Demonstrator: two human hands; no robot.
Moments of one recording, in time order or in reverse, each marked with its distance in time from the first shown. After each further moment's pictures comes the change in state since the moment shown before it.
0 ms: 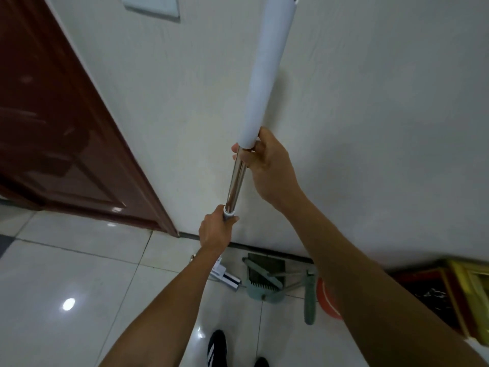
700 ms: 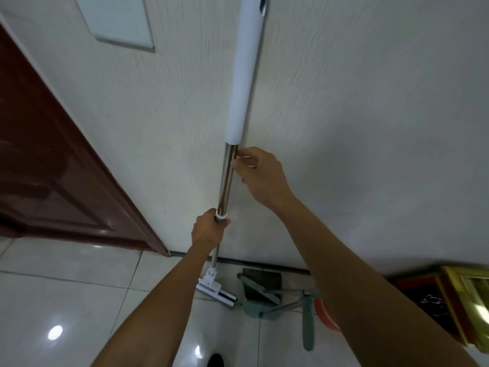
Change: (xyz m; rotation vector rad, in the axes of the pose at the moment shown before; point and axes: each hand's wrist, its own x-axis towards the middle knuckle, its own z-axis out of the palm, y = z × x) left_hand 0.074 0.016 0.003 -0.023 -0.113 -0.037; right_hand 0.048 0.017 -0.013 -0.154 0.039 0.186
